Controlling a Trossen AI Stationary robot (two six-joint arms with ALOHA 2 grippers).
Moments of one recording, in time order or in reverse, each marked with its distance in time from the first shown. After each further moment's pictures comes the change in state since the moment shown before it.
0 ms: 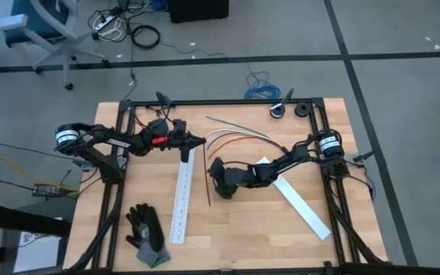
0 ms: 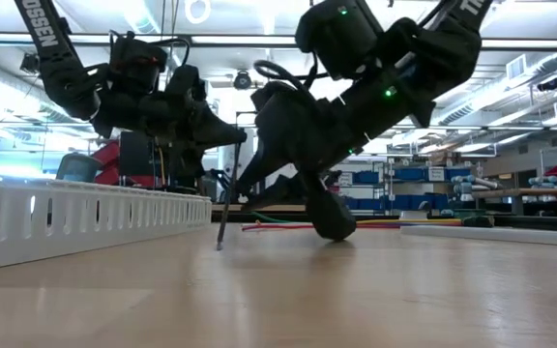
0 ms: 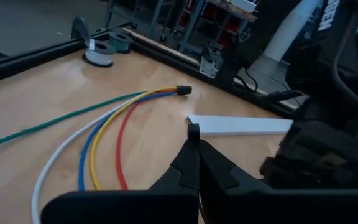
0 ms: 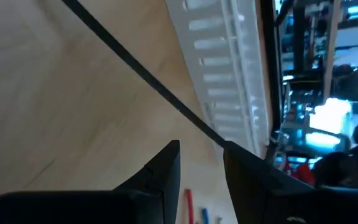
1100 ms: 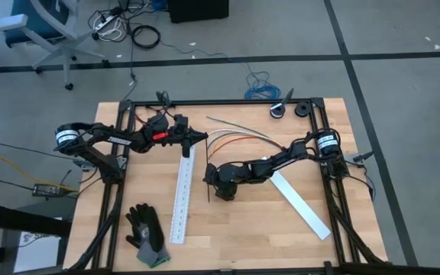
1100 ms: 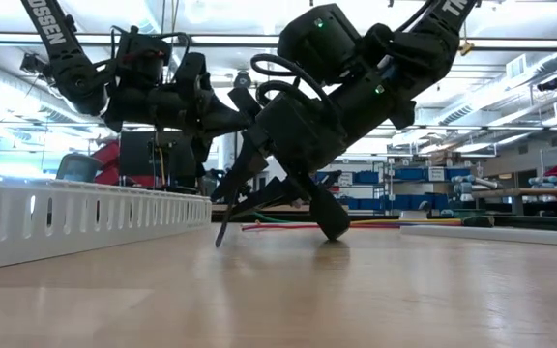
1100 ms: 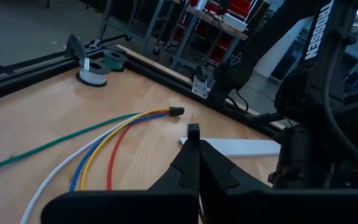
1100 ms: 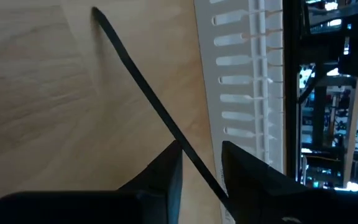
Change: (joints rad) left arm 0.027 0.000 0.056 0.010 0.037 -0.055; right arm -0.035 0.018 0.057 -0.172 -0.308 -0.123
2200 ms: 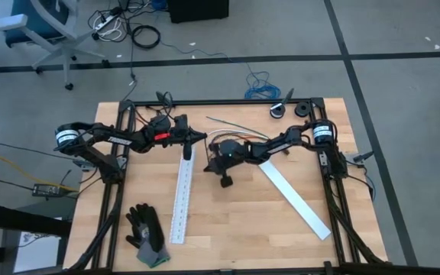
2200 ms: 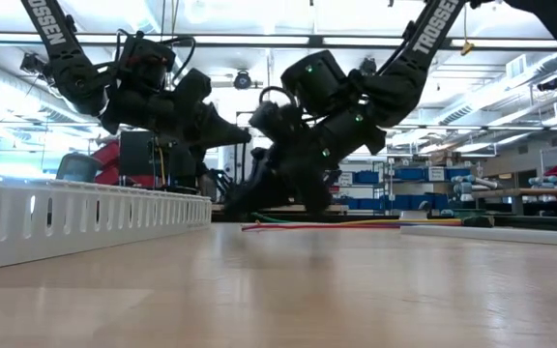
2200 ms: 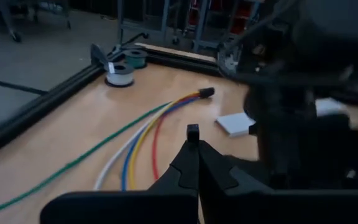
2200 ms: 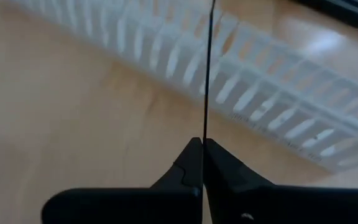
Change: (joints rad) left arm -0.001 0.000 -0.001 -0.085 -0.074 0.314; right arm -0.221 0.009 -0.007 0.168 -0.388 0.875
